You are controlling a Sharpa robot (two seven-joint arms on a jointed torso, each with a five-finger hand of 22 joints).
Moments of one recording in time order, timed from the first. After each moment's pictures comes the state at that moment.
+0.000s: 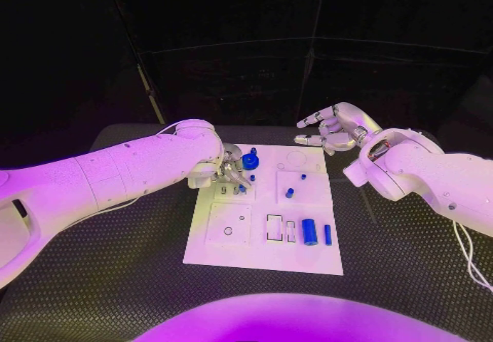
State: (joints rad) left arm 1.20 -0.52 -0.02 1.22 -1.11 0.31 -0.53; left_hand 1.46 0.16 -0.01 0.23 0.05 0.93 0.06 0.49 0.51 1.32 -0.02 1.18 1.11 1.47 -0.07 1.57 1.31 0.08 1.40 0.04 1.37 1.22; right arm 1.07 -0.86 0.15 1.55 -0.98 -0.38 0.01; right_hand 1.45 -0.05 -0.14 0.22 0.33 0.89 0.17 0.11 0.07 1.36 0.08 1.32 1.27 1.46 0.01 1.48 1.31 0.12 1.14 0.12 1.21 0.81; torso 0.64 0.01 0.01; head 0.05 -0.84
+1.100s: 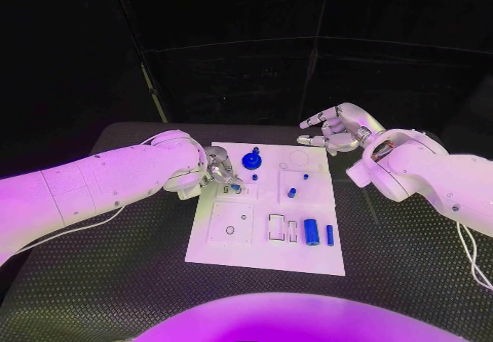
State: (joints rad) left arm 1.16 -0.67 -0.02 1.37 -1.02 0.08 -0.52; left_hand 1.30 -0.06 0.44 0.25 0.05 0.93 0.06 0.54 0.58 1.34 -0.01 1.18 1.12 1.47 -0.07 1.57 1.31 0.08 1.42 0.04 1.40 1.27; right arm 1.07 -0.86 0.15 1.54 -0.98 -0.37 0.01; right_hand 1.44 -0.05 -0.14 0.22 0.33 0.89 0.17 0.11 0.07 1.36 0.08 1.32 1.26 1.46 0.01 1.48 1.31 0.12 1.13 0.11 1.21 0.80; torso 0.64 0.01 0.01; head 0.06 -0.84
